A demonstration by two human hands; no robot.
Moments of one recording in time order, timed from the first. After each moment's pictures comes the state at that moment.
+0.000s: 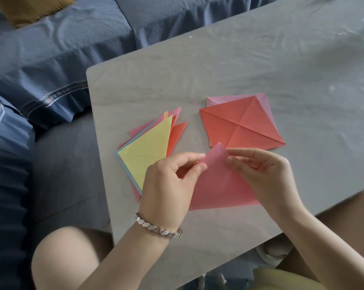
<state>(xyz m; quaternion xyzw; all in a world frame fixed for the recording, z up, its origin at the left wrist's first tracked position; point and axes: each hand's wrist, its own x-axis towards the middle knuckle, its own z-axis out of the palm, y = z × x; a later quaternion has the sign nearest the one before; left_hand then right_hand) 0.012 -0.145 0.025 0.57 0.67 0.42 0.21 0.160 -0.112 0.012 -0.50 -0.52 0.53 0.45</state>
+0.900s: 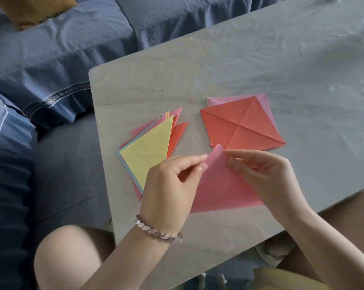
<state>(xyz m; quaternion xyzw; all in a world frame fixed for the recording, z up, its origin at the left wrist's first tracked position) 0.014 -0.152 0.029 0.60 0.66 0.42 0.17 0.164 -0.114 0.016 -0.49 -0.53 0.54 0.42</state>
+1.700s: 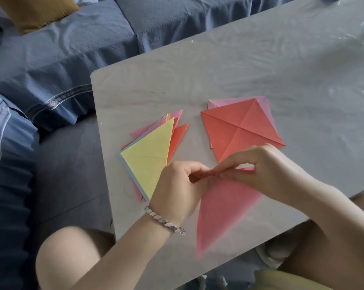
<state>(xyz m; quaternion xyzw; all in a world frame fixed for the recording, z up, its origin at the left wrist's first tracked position) 0.015 -0.145 0.024 0.54 0.65 0.36 0.41 0.178 -0.084 0.029 -0.37 -0.84 0.34 0.20</state>
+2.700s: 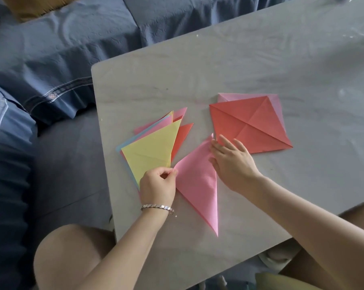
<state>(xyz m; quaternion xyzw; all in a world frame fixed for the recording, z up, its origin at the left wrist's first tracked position) -0.026 -0.123 -0.065 0.36 0.84 0.35 0.22 0.132 -0.040 -0.075 -0.46 -0.88 0.09 0.00</state>
